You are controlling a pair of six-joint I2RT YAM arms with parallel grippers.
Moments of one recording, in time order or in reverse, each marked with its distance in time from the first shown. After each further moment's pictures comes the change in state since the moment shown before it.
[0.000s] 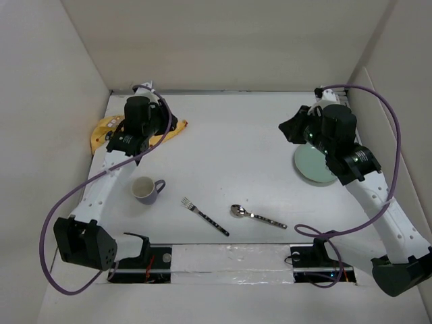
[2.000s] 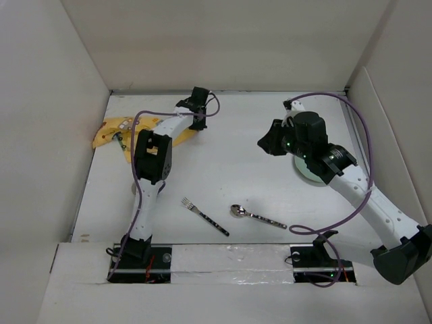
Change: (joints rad) left arm -0.111 1.119 0.820 -0.260 -0.231 0.143; right arm 0.144 0.085 -0.079 0.013 -0.031 0.006
